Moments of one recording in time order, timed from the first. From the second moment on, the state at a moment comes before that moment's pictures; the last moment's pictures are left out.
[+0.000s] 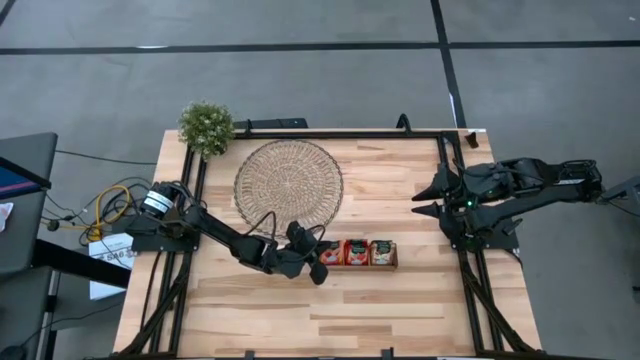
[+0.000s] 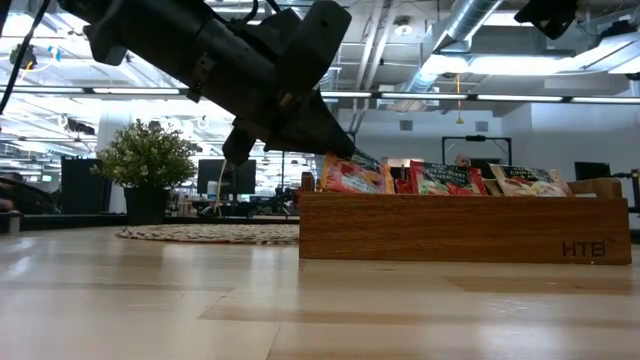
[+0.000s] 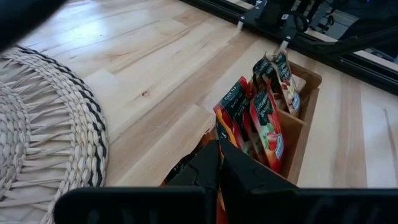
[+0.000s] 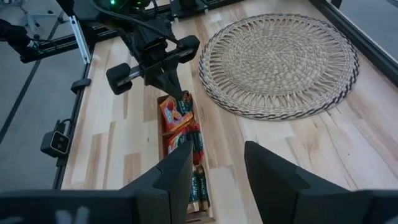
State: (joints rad) left arm -0.37 1.87 0.92 0.44 -0.71 -0.62; right arm 0.18 0.69 0.97 -0.88 0.13 0.31
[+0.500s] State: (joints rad) left arm -0.34 1.87 0.92 0.44 -0.71 -0.59; right arm 0.18 0.69 0.97 -0.88 0.13 0.31
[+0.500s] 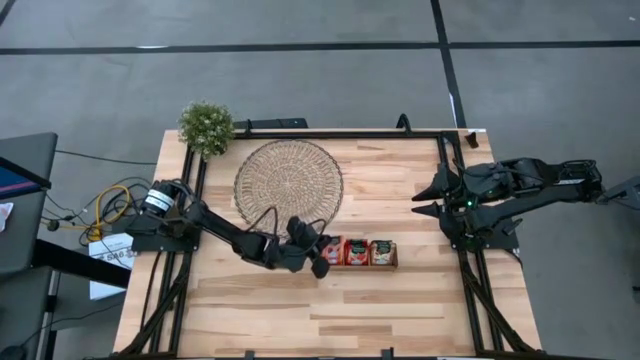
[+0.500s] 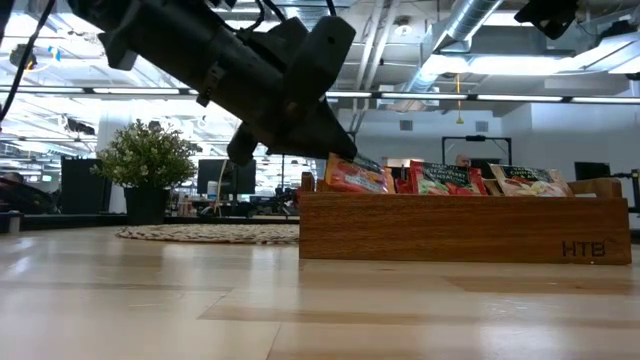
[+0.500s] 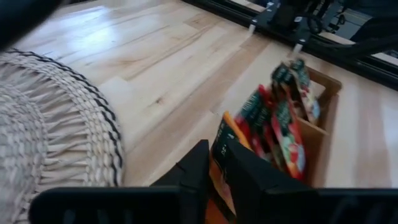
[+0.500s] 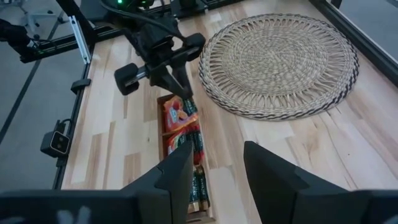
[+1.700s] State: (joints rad) left arm -0.30 1.78 0.93 0.40 -0.42 -0.57; right arm 0.18 0.69 0.97 -0.88 0.13 0.30
